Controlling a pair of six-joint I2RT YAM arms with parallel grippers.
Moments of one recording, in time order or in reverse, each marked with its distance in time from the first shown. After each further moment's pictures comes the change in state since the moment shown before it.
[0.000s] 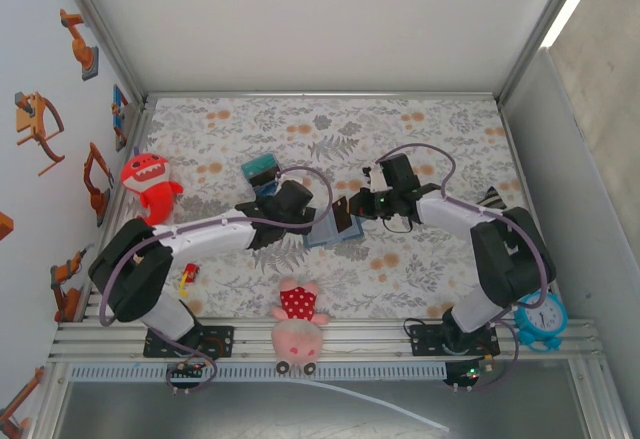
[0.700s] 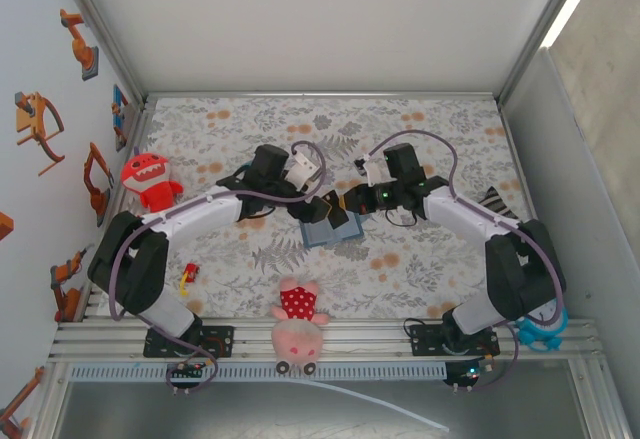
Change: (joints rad) left arm 0.222 0.046 0.136 0.062 0.852 0.478; right arm 0.000 -0.081 0.073 -0.094 -0.196 -0.226
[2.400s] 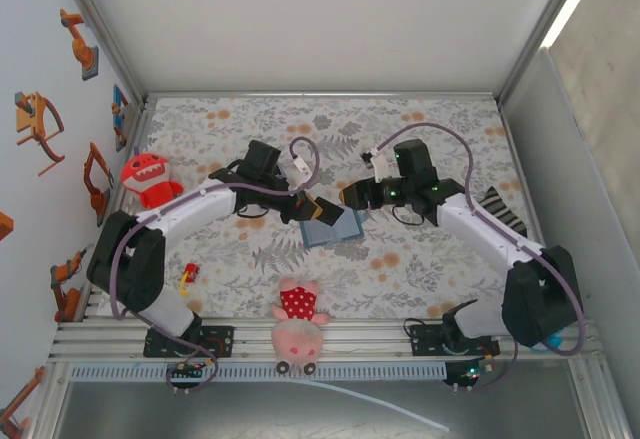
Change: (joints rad) left arm 0.054 -0.027 0.010 -0.151 0.335 0.122; right arm 0.002 -0.167 -0.015 -0.011 0.098 -0.043
